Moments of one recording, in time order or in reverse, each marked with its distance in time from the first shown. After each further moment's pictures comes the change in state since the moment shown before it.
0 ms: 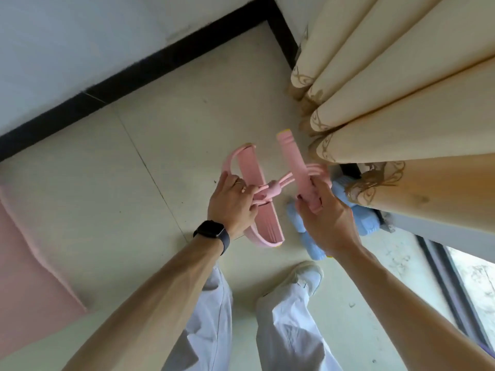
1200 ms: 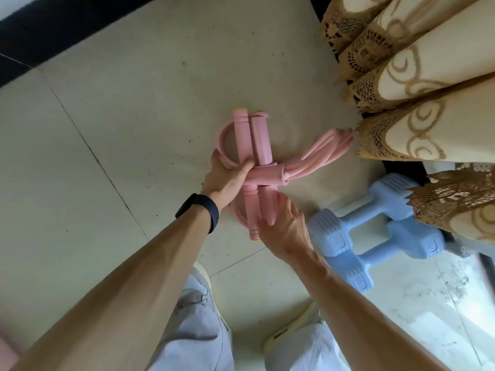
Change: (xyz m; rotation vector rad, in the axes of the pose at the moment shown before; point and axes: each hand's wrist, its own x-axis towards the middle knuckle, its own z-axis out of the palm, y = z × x) left_hand 0.108 -0.066 0.119 -1.069 -0.206 -0.826; right_hand 0.089 0.045 0.185 0.042 -0.231 0.184
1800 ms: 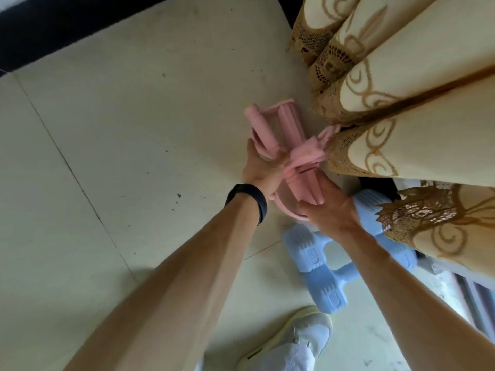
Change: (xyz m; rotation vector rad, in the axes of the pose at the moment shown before) left_hand -0.007 0.066 0.099 -0.335 -0.128 -0.014; right_hand 0.049 0.050 -0.122 -0.072 0.107 0.036
